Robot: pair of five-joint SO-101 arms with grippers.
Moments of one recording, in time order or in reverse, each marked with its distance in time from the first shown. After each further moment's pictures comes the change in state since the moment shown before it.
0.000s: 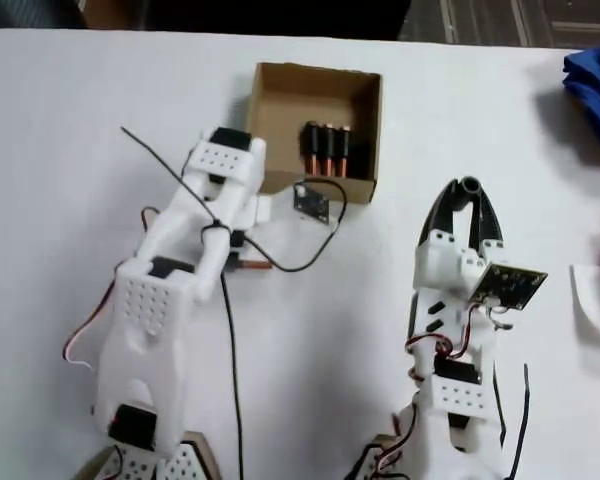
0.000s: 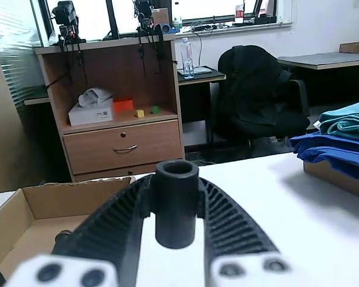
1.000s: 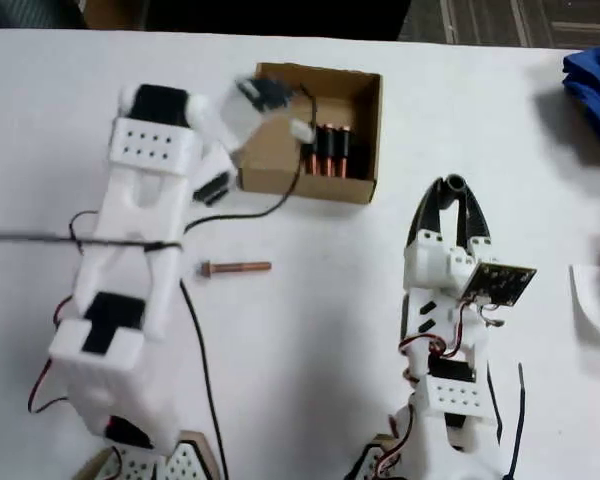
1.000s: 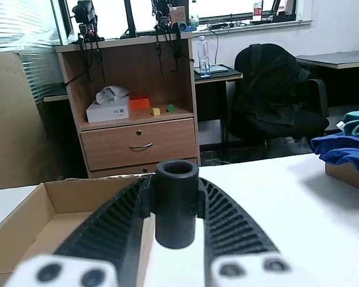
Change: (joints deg) left arm -5.2 -32.0 0.6 0.4 46.9; right arm -3.3 0.0 0.4 0.0 0.0
